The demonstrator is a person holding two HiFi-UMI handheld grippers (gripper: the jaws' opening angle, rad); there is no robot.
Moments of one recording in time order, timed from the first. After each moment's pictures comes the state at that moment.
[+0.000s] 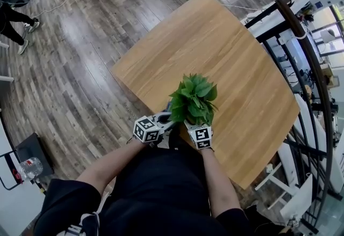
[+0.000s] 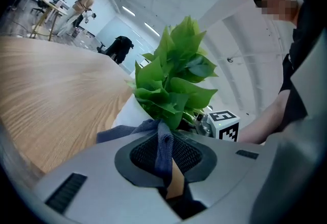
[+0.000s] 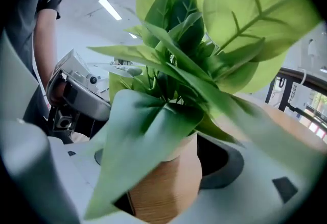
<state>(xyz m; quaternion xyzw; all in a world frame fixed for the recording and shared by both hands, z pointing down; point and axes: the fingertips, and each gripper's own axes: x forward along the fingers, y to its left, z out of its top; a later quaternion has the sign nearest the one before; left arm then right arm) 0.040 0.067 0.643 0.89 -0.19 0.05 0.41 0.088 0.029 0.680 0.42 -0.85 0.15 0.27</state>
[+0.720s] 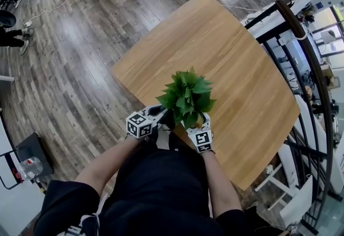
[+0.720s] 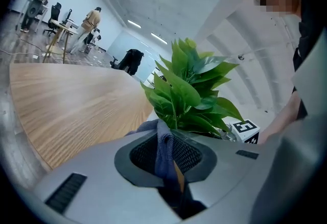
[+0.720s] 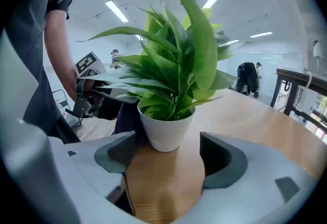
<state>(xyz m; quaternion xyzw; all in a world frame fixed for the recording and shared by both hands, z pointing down) -0.005 0.023 0.650 0.88 -0.29 0.05 0.37 0.090 0.044 0.678 0.40 -0.87 0.13 0.27</state>
